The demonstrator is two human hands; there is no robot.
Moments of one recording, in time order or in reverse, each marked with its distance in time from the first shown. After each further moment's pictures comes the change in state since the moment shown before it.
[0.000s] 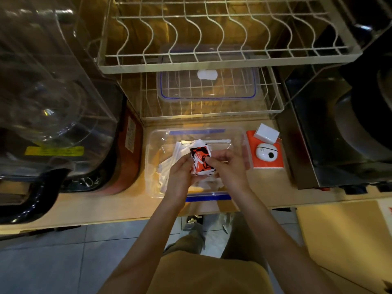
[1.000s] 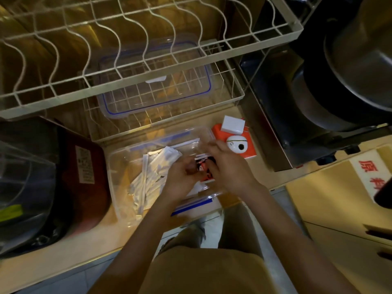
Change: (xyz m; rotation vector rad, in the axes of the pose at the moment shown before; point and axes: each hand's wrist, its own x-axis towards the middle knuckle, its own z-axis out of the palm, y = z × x) left_hand 0.031 0.005 0.051 0.651 -0.319 0.107; right_hand 0.006 -0.014 -0.064 -0.807 -0.079 -0.331
